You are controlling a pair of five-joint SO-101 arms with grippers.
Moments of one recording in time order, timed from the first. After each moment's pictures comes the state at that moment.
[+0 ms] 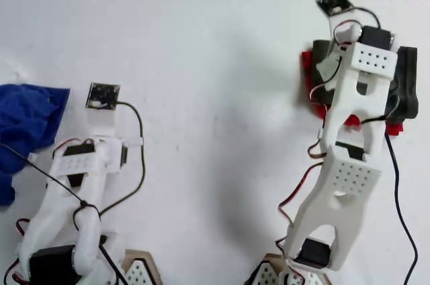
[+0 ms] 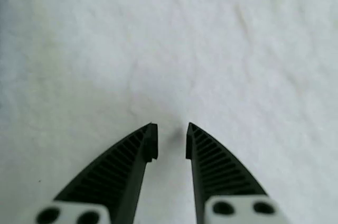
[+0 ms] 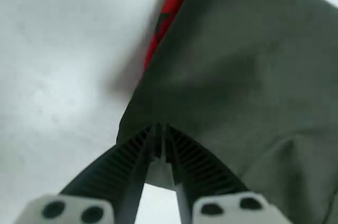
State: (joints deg) left arm -16.6 -23.8 64.5 35.7 -10.2; right arm 12.7 40.7 -47.5 90.2 37.1
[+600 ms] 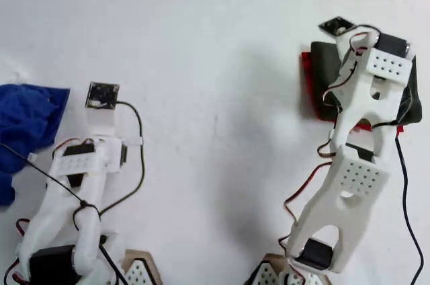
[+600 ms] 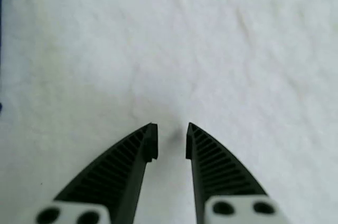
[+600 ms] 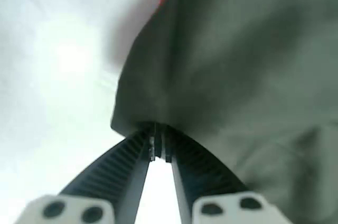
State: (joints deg) left arm -16.7 -23.8 64.5 35.0 -10.2; right arm 17.1 40.0 -47.6 98.9 51.0
